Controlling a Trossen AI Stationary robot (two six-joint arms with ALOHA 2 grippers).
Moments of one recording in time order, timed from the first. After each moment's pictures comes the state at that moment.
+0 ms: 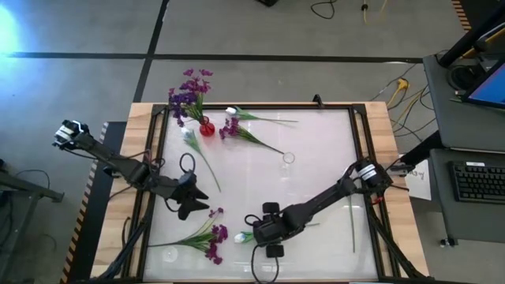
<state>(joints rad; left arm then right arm) -0.48 0.83 0.40 -0.12 -0.20 -0.90 0.45 2.15 1.53 -0.57 0.11 0.36</state>
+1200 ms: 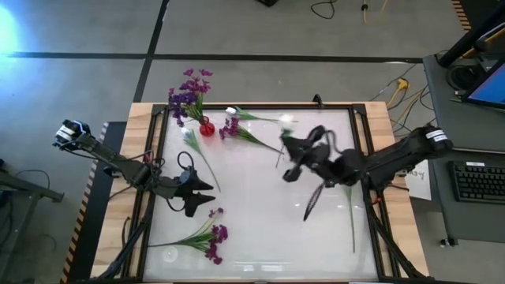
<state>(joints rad) -0.48 0.88 0.40 -0.03 -0.41 -0.78 0.24 1.34 0.72 1.22 0.71 -0.40</state>
